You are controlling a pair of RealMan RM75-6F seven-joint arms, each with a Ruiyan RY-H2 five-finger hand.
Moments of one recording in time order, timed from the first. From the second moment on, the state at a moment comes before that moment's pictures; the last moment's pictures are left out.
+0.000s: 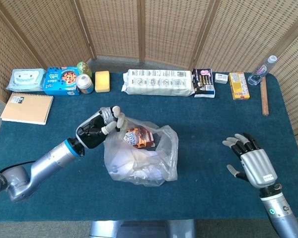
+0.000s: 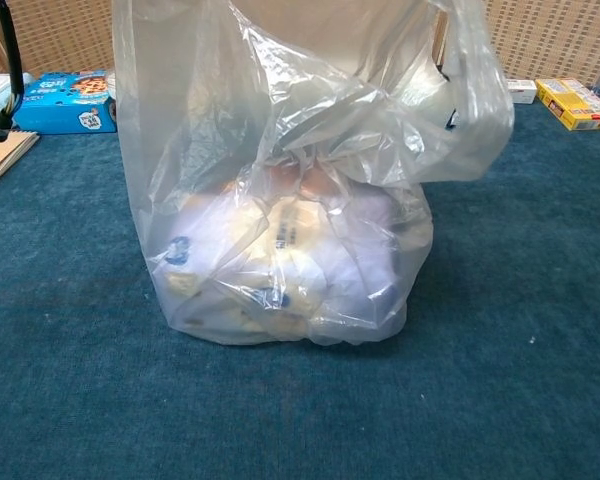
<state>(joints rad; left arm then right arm) -0.92 -1.14 -0.11 -1.69 1.62 1.10 -2.27 0.24 -1.09 0.08 -1.74 -1.65 1.40 -0.10</state>
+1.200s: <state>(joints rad) -0.95 -1.19 -0.17 -1.69 1.56 1.03 -2.21 0.39 -1.26 0.12 -1.72 -1.70 1.33 -0.11</state>
